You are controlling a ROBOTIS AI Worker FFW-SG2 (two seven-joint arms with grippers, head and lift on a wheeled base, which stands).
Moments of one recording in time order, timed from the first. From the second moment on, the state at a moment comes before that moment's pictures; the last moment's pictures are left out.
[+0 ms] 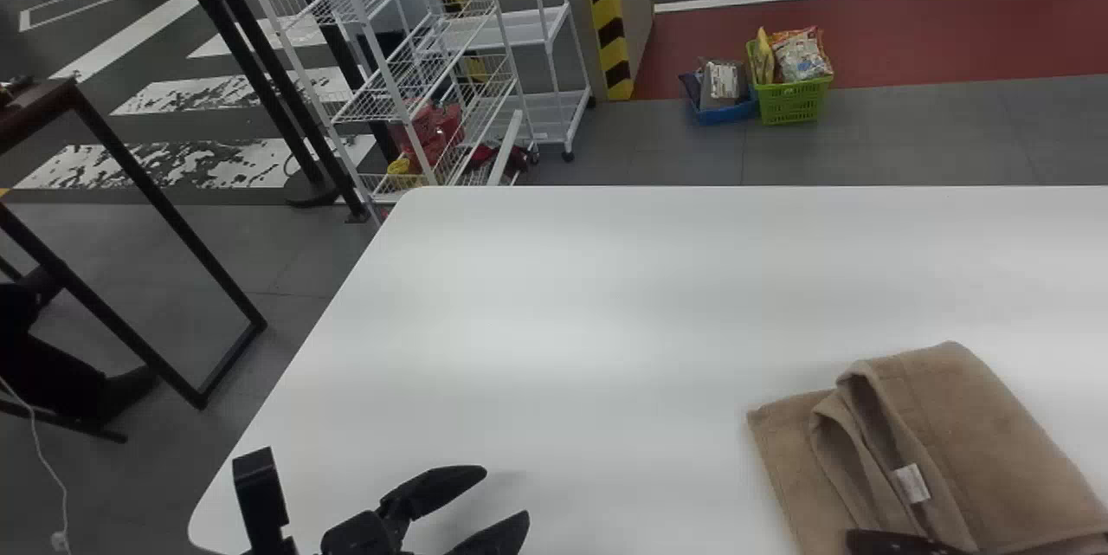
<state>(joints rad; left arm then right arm) 0.52 0.00 0.55 -1.99 0.19 0.47 -1.18 0.32 0.00 -0.01 -2.18 -0.06 1.20 0.79</state>
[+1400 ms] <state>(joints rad) 0.52 0.00 0.53 -2.01 0.18 0.47 -1.17 0.20 0.00 -0.50 -2.31 -0.07 1.57 0.95</state>
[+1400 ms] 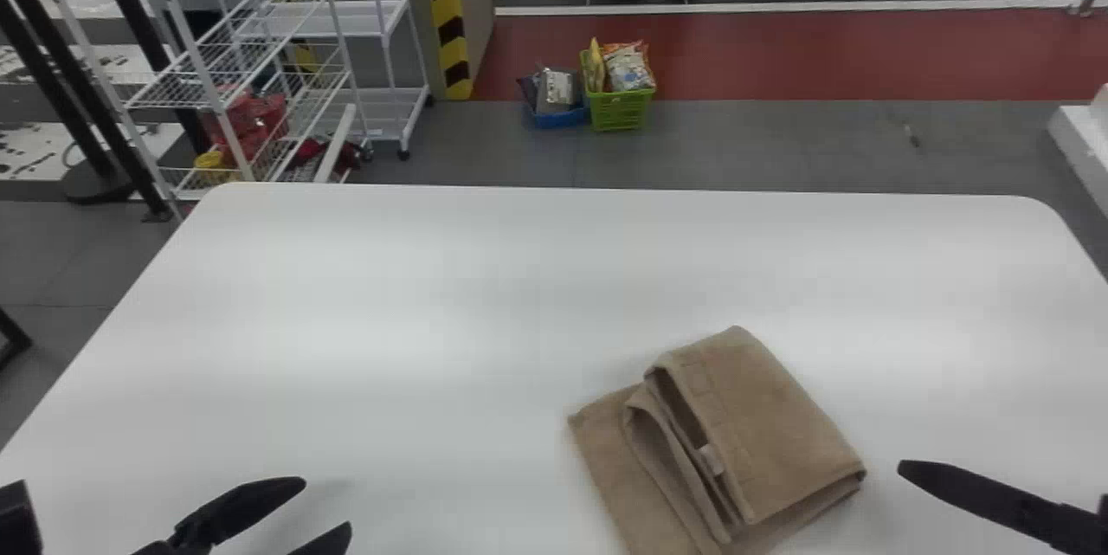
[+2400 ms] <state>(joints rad) 0.51 0.00 0.53 -2.03 0.17 0.47 -1.17 0.21 0.00 -0.47 -2.26 -0.01 1.57 0.98</state>
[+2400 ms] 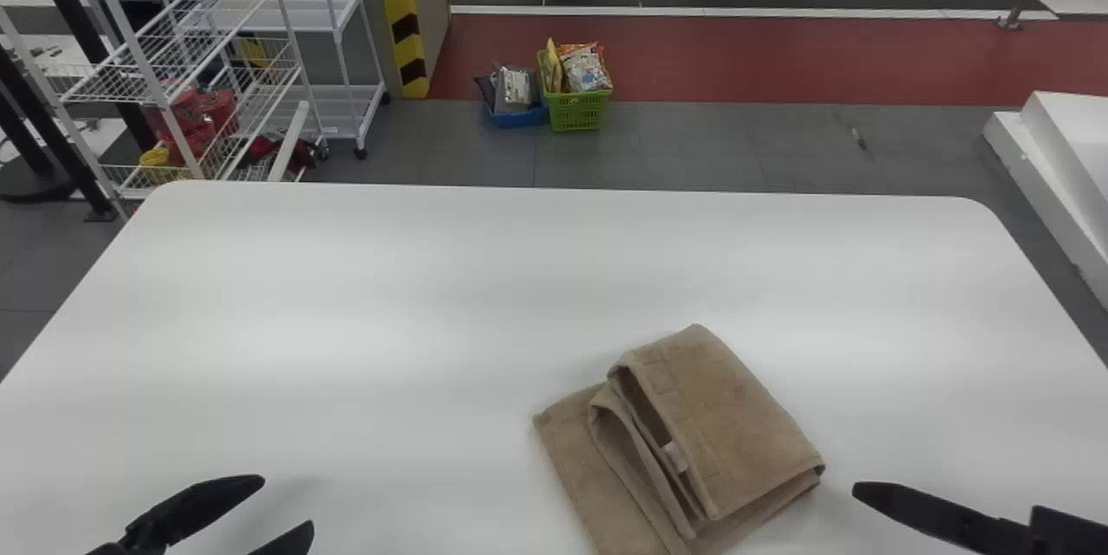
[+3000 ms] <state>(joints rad) 0.52 0.00 0.56 -2.05 0.18 0.47 -1.18 0.08 0.00 -0.42 -2.12 0.01 1.57 0.92</state>
